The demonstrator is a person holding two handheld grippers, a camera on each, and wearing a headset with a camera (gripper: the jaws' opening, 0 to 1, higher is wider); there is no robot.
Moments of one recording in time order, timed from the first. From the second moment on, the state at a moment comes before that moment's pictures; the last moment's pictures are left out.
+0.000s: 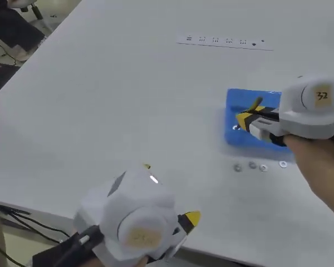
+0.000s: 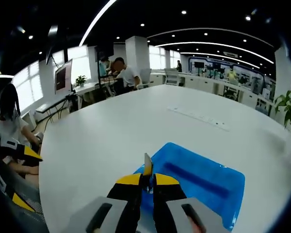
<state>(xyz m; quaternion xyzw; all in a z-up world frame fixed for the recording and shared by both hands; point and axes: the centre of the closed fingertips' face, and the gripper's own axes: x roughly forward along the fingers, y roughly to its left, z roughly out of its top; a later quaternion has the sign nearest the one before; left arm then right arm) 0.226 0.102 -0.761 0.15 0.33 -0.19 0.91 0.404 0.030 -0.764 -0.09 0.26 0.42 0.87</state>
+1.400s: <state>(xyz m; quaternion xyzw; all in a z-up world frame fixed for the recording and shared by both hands) 0.227 0.102 -0.760 0.16 0.32 -0.19 0.92 0.339 0.014 -0.727 -0.08 0.26 0.45 0.85</state>
